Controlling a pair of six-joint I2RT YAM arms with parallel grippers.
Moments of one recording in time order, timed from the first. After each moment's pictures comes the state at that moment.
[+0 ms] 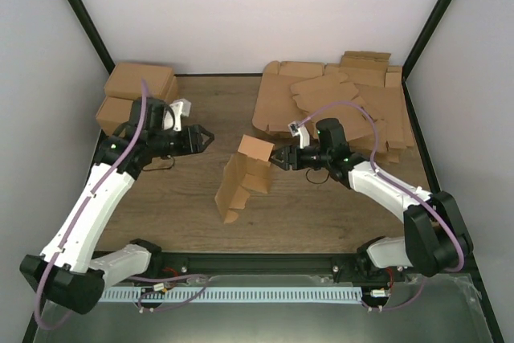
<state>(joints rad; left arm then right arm) -0.40 1.12 1.25 -0.88 0.31 -0.45 0.45 1.34 0.76 0.00 -0.72 0.46</state>
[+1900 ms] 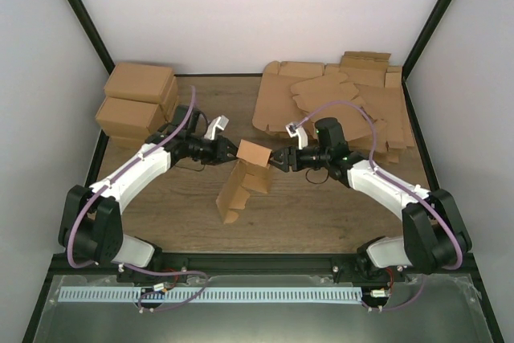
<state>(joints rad) -0.39 1.44 1.00 -0.45 0.79 -0.50 0.46 1.36 0.77 -0.02 -0.77 0.41</state>
